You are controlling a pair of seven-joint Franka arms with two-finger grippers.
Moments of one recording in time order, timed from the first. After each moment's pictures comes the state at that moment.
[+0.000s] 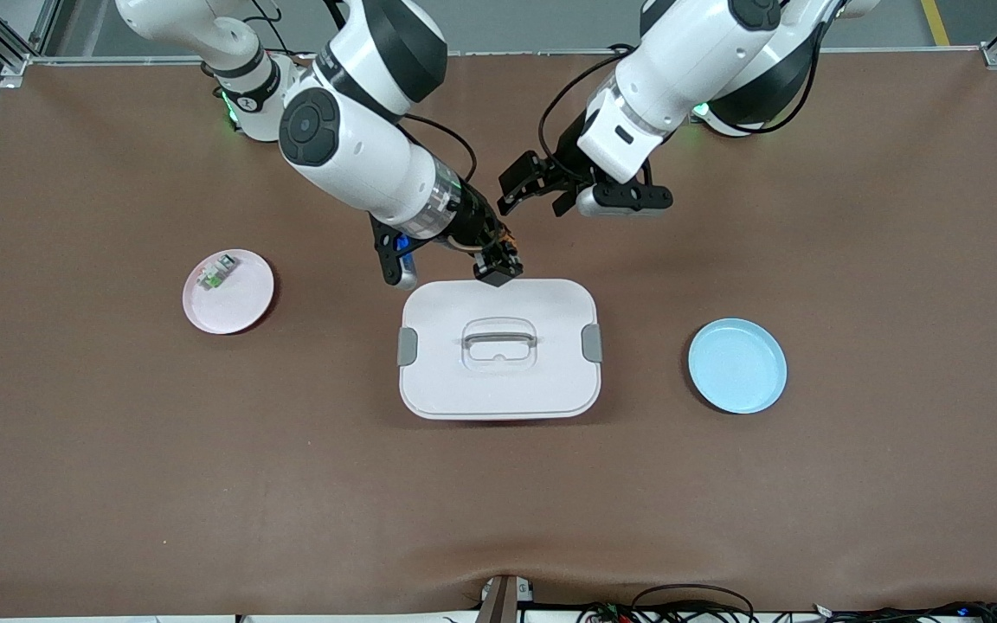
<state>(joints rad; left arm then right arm) -0.24 0.04 -0.47 -1.90 -0.46 2.34 -0.73 0.66 0.40 0.02 -1.43 0.50 2.04 1.74</state>
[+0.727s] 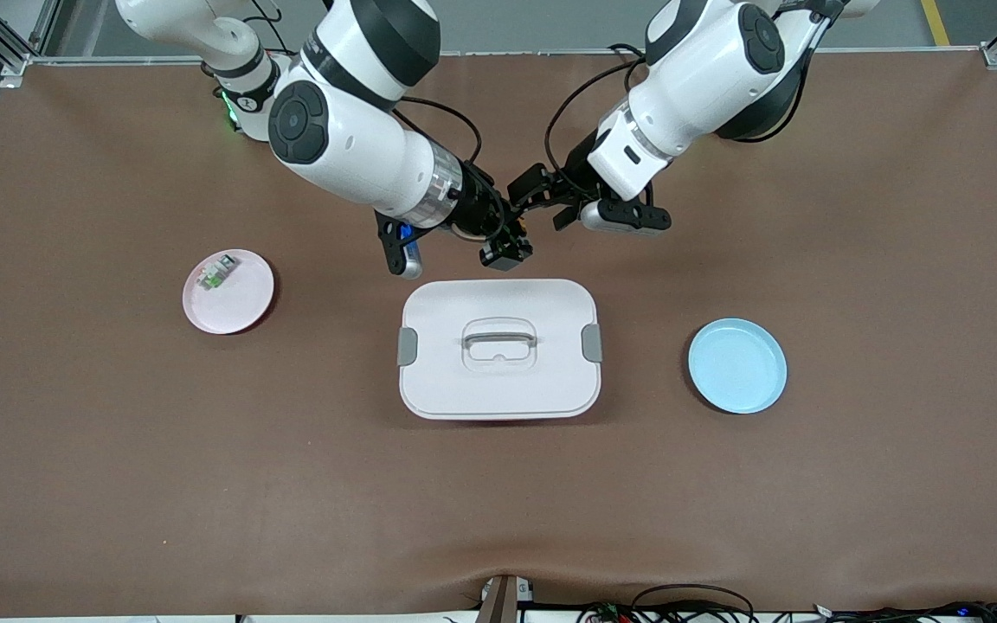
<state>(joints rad) -0.23 0.04 -0.47 -1.97 -0.62 2.45 -0.53 0.66 0.41 0.01 -1.37 0.58 1.96 1.77</state>
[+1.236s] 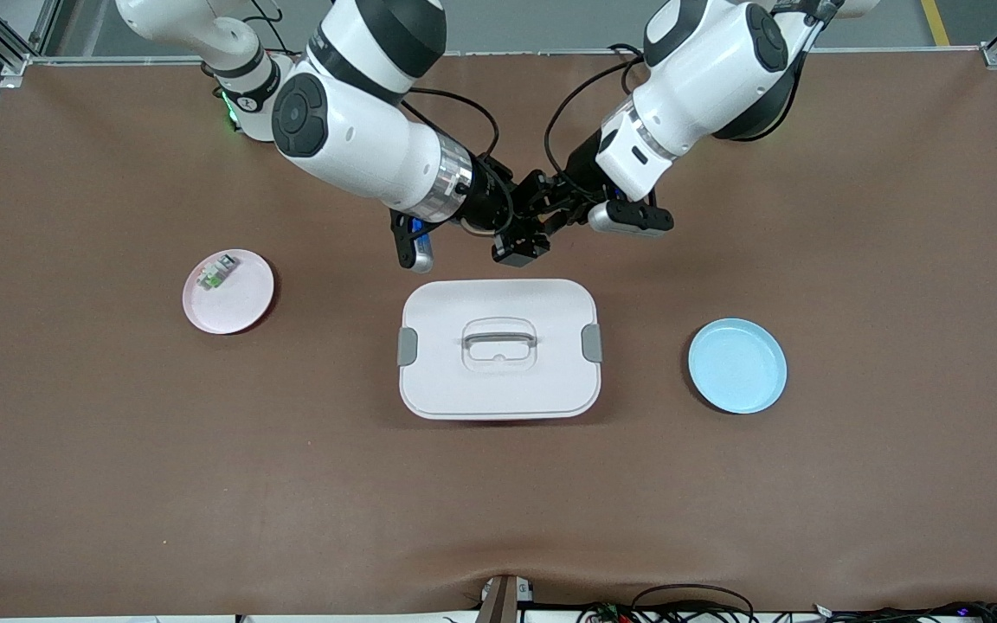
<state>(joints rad) -0.23 0.04 -0.47 -1.98 -0.67 2.51 -0.53 0.67 0.43 0.01 -1.32 0.64 2.00 1.82</state>
